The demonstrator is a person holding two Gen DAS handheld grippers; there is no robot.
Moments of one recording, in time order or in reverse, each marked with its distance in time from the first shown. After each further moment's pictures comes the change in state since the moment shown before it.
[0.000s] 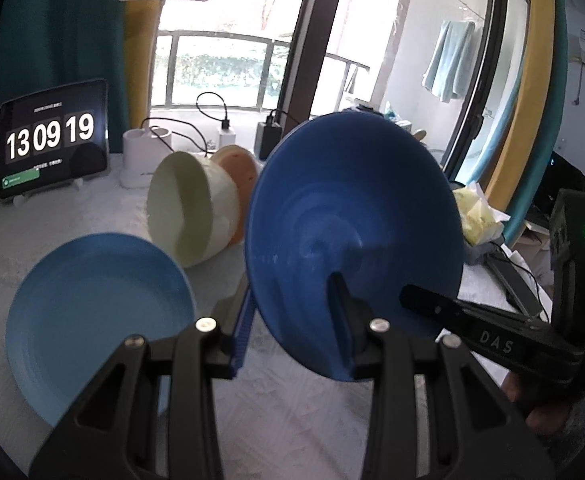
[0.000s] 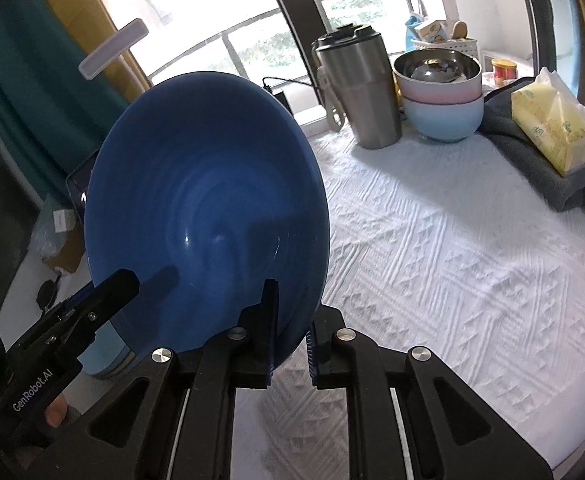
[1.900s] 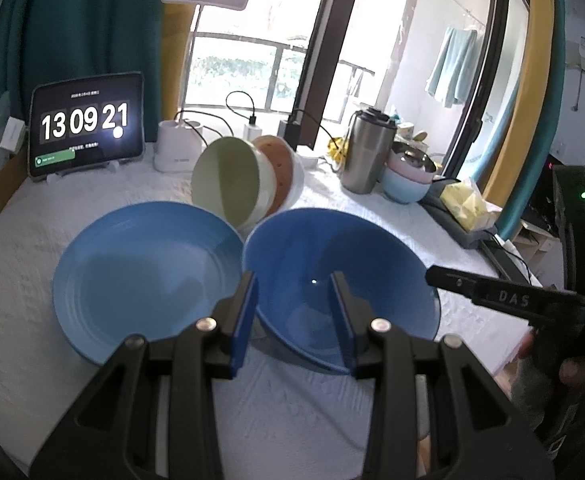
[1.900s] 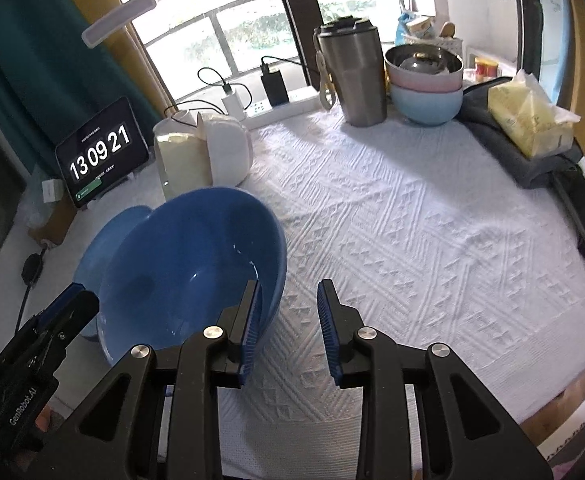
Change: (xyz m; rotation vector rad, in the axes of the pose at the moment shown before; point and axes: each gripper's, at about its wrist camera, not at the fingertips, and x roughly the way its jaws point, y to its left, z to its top) left arm -0.058 0.032 -0.030 -0.020 -0.014 0.002; right arm -0.030 0.030 -0.026 -0.031 0.053 -0.116
